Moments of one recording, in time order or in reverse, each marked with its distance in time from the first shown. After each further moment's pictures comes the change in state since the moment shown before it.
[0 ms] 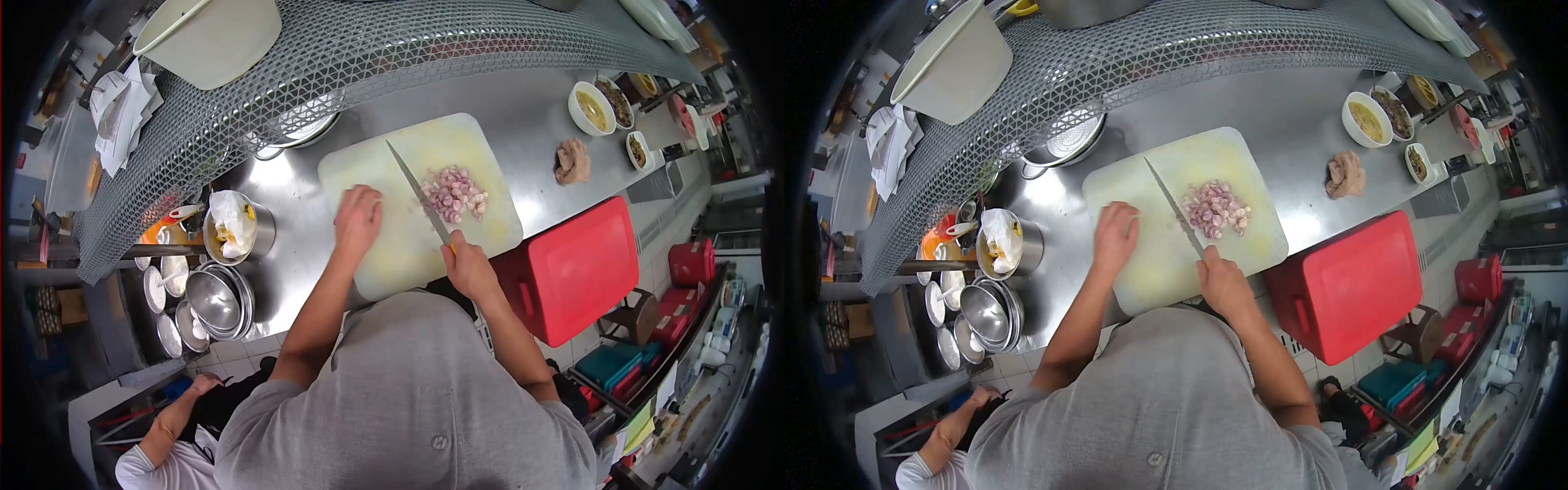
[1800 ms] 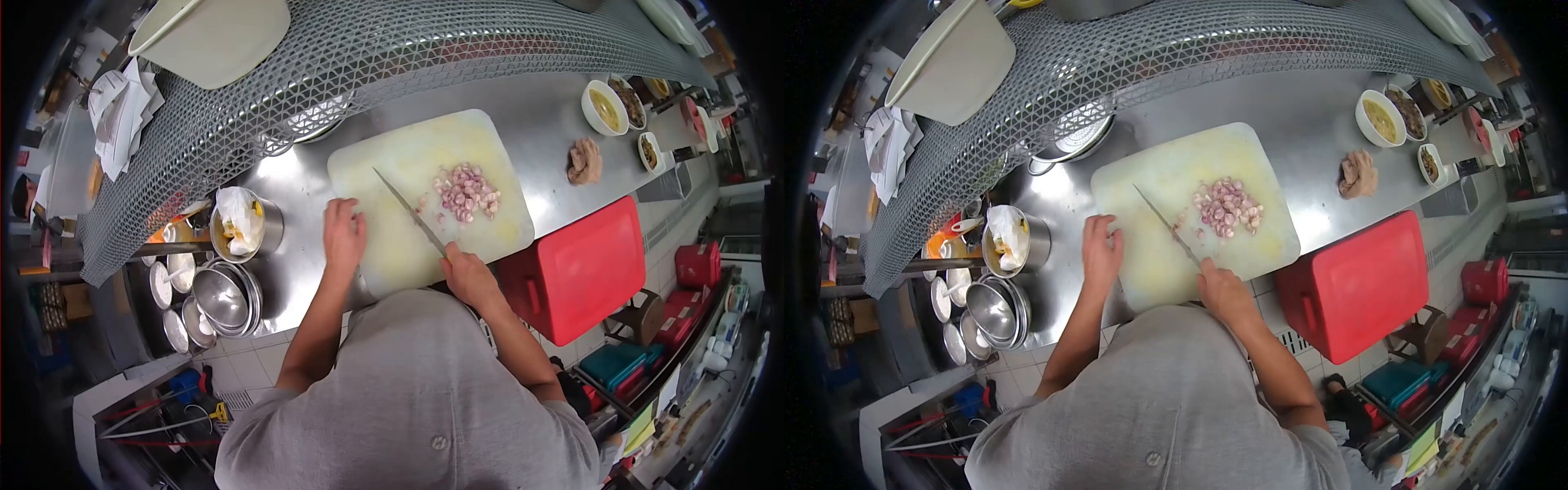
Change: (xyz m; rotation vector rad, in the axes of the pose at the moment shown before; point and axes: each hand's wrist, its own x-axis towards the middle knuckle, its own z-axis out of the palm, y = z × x) left_hand -0.030 -0.011 -0.028 0.018 0.167 -0.299; right_hand -0.005 -0.004 0.019 -0.145 -0.165 0.006
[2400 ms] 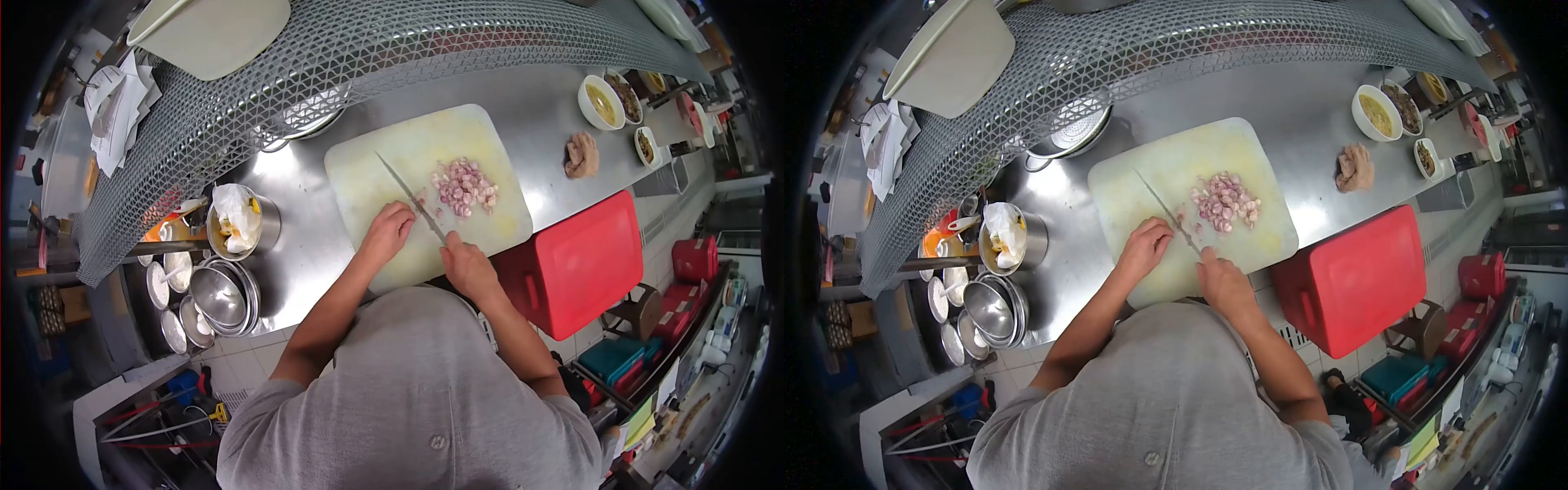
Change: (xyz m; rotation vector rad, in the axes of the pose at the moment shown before) left_hand -0.015 0.005 0.052 -0.282 -0.448 0.252; right_hand 0.004 0.007 0.007 0.012 0.102 -0.014
